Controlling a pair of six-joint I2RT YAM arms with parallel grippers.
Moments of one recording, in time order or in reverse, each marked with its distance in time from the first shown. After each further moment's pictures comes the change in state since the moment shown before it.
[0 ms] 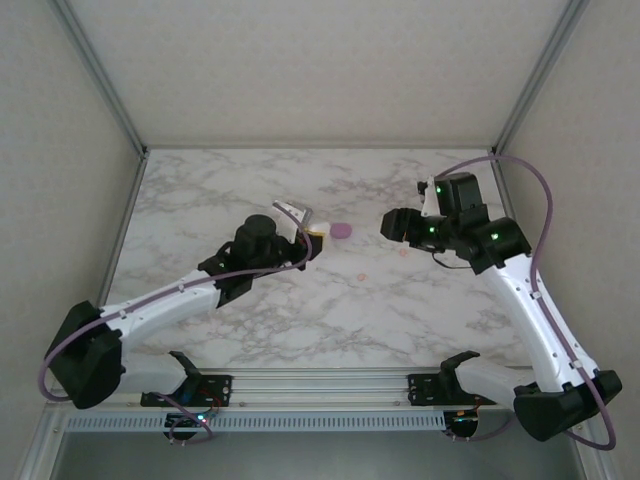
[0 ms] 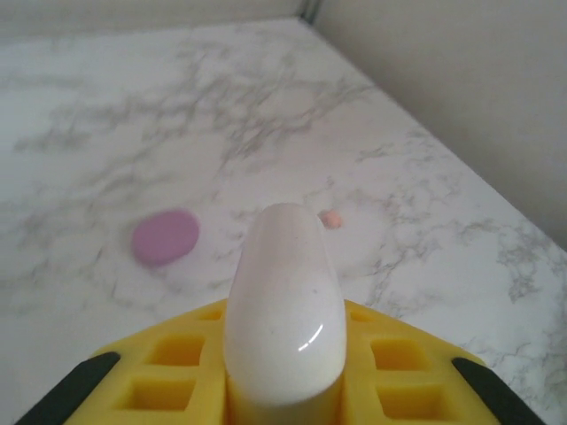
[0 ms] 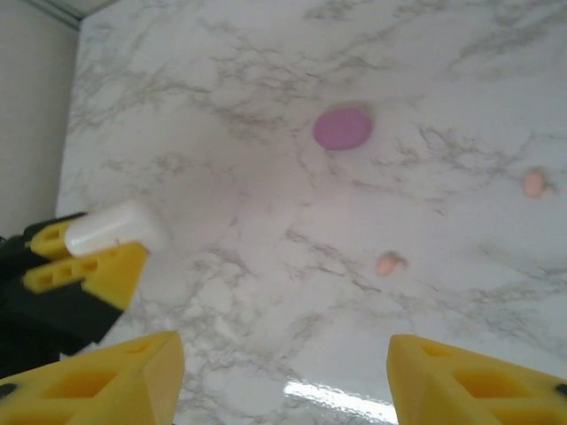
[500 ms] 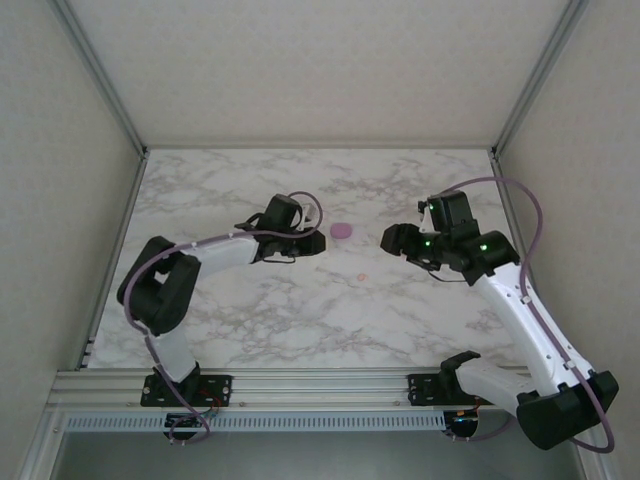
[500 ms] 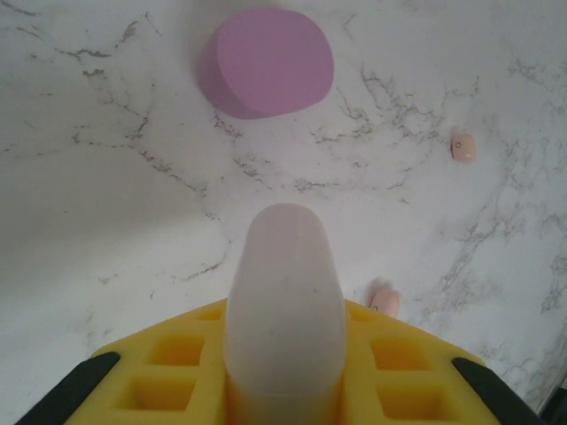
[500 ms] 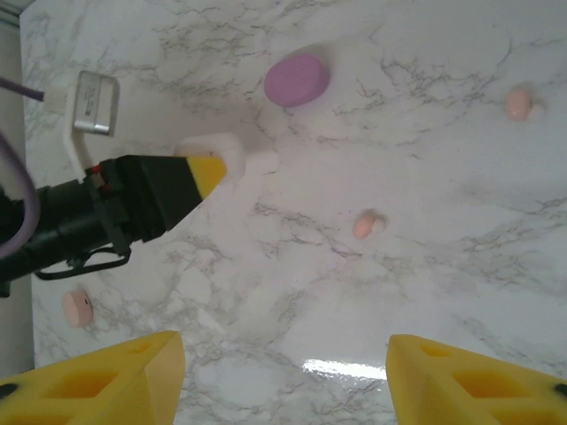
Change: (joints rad) left arm 0.138 0.500 0.292 -0.237 0.240 -0.271; right arm 0.000 -0.055 -0.173 0.053 0.002 0.116
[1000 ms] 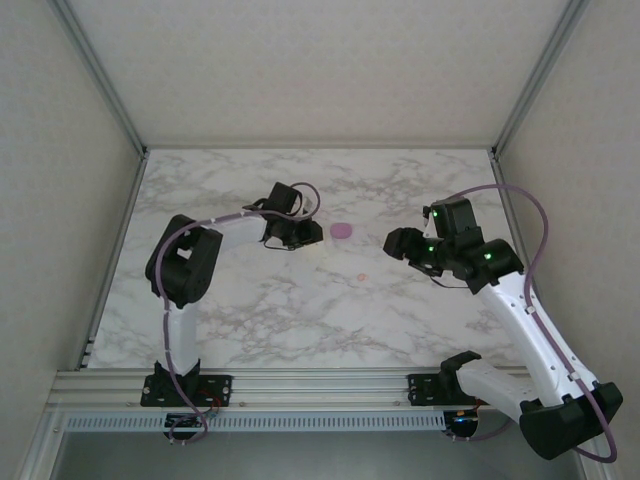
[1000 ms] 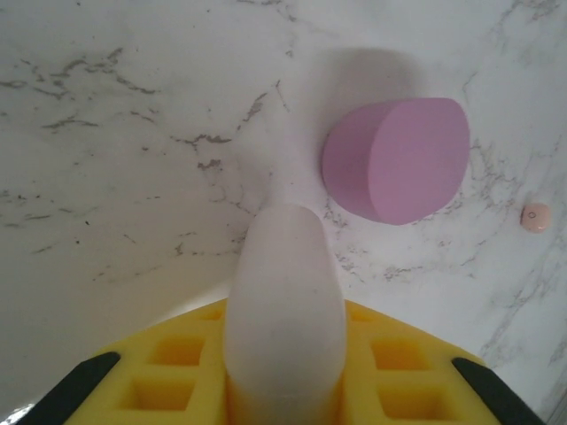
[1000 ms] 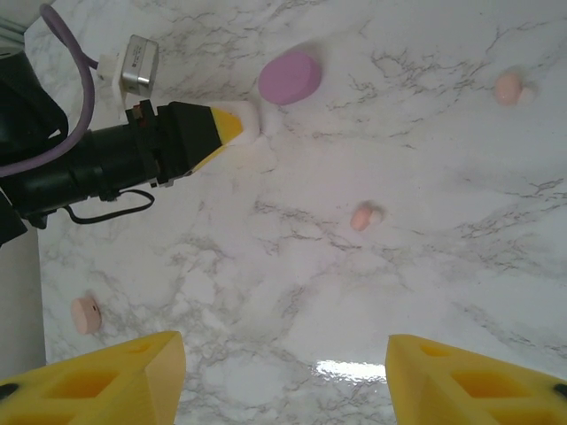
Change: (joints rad) left arm 0.082 0.231 0.222 -0.139 0.073 -0.020; right arm 0.000 -0.045 -0.032 0.003 0.007 0.042
